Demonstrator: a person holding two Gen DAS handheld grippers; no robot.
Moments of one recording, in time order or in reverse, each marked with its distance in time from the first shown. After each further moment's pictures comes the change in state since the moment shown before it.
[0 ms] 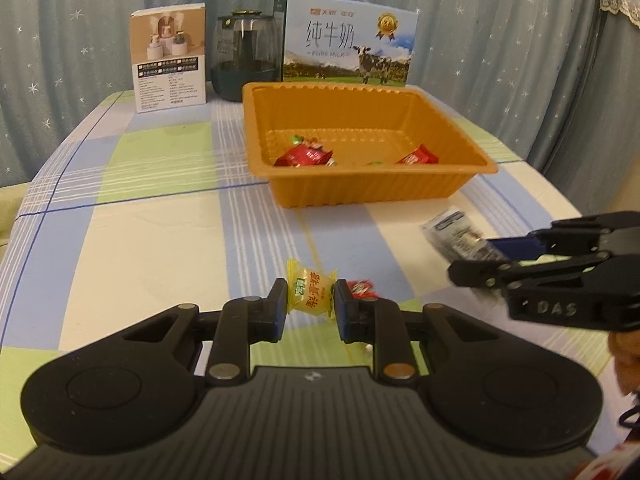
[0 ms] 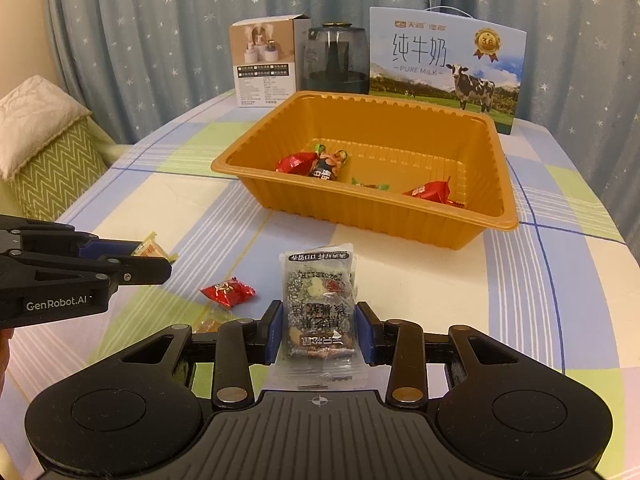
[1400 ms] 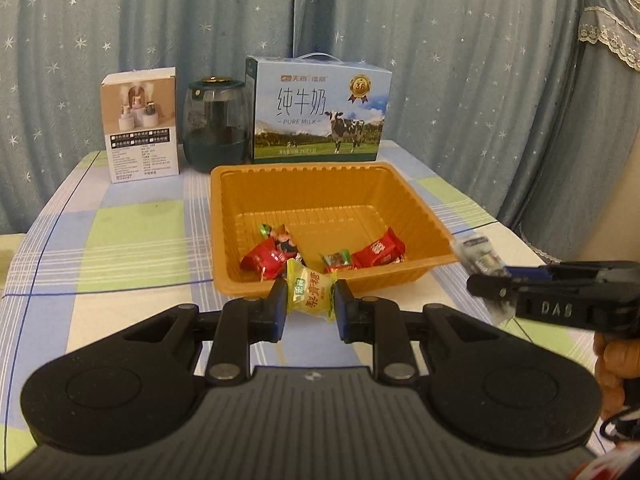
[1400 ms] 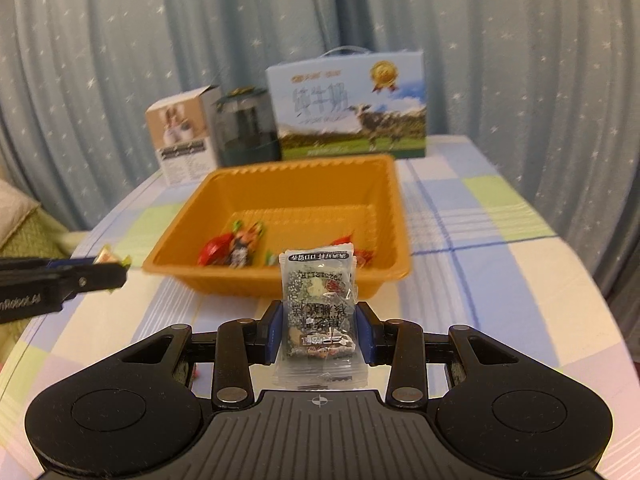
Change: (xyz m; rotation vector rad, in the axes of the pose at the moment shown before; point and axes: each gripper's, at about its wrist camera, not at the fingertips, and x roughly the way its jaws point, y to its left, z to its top) left arm -0.010 -0.017 0.066 0.026 -0.113 -0.056; right arm -0.044 -0.058 0.032 0.227 -0.149 -0.137
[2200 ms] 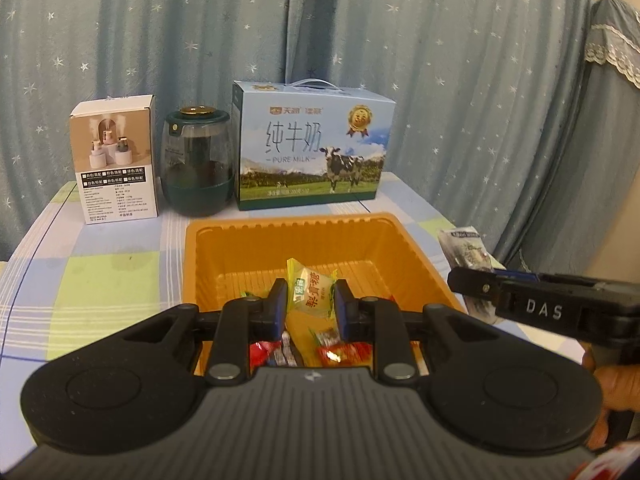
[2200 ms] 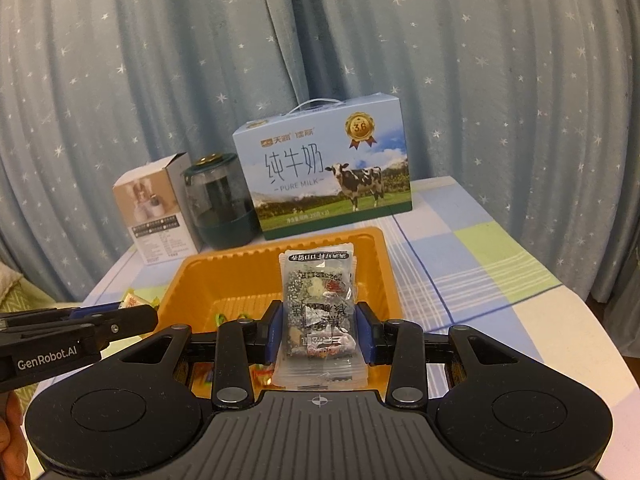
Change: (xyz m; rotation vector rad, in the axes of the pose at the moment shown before) left arm 0.058 -0.002 0.059 -0.021 -0.046 -0.011; right arm 0.041 -0.001 0.061 0.097 -0.110 -0.022
